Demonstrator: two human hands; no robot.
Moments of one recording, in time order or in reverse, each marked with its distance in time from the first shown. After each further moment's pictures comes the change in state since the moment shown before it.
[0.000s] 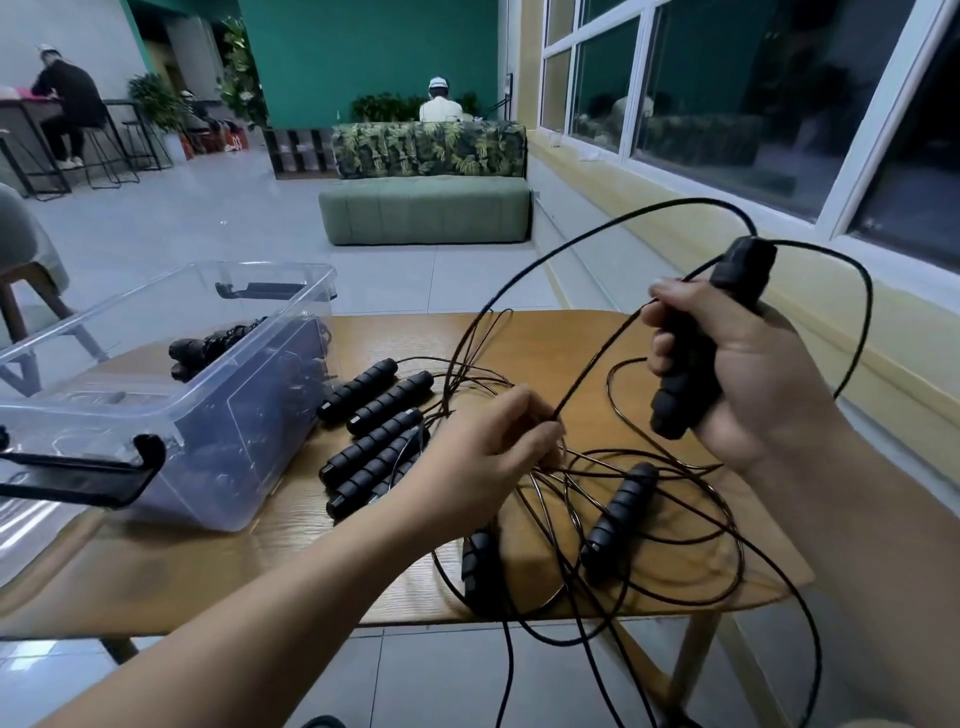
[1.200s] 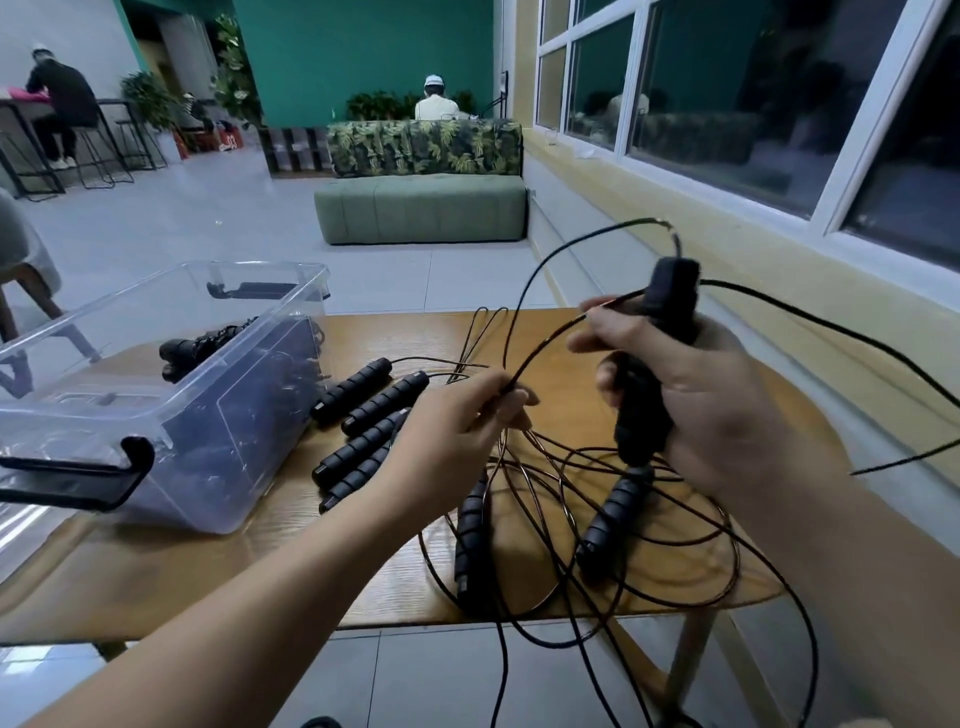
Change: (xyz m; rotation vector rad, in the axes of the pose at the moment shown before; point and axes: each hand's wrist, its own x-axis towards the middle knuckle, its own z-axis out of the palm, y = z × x) left_hand 0.013 -0.014 -0.012 0.133 0.147 0.013; right_hand -0.012 0.014 0.010 -0.161 -0.164 -0.011
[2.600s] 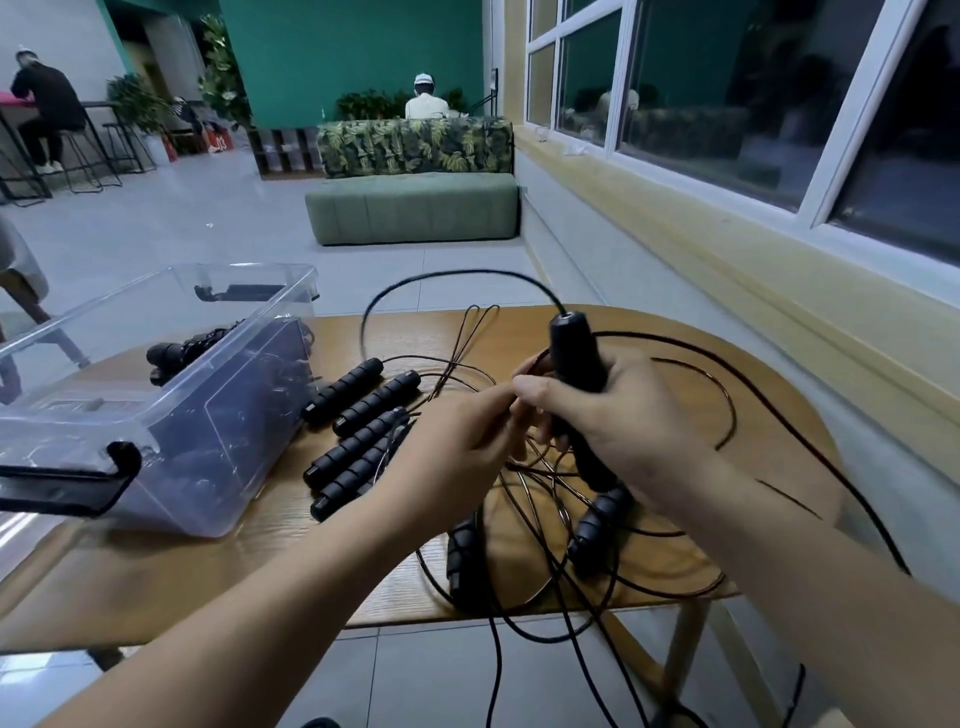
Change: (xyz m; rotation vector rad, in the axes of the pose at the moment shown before) left_hand -0.006 0.008 0.009 0.114 -0.066 0.114; right_hand -0.003 0.033 0.013 -0.318 -0.128 -0.030
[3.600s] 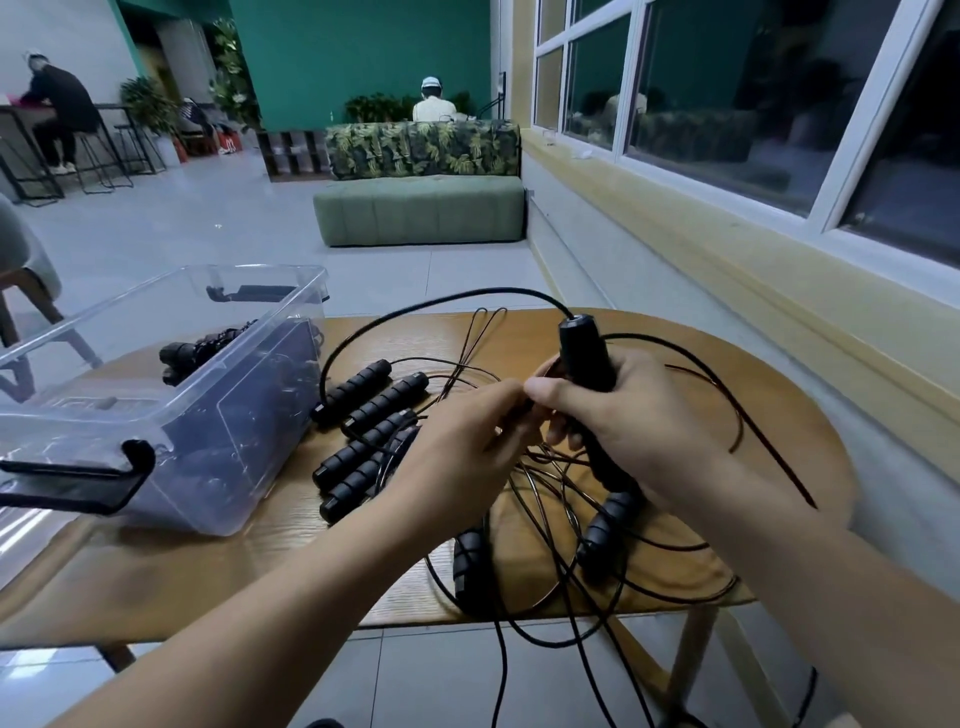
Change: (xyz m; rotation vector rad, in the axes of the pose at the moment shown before) left_hand -0.002 -0.001 -0.001 -0.006 0.056 0.066; right_hand 0.006 -0.001 0.000 -0.038 0.000 0.045
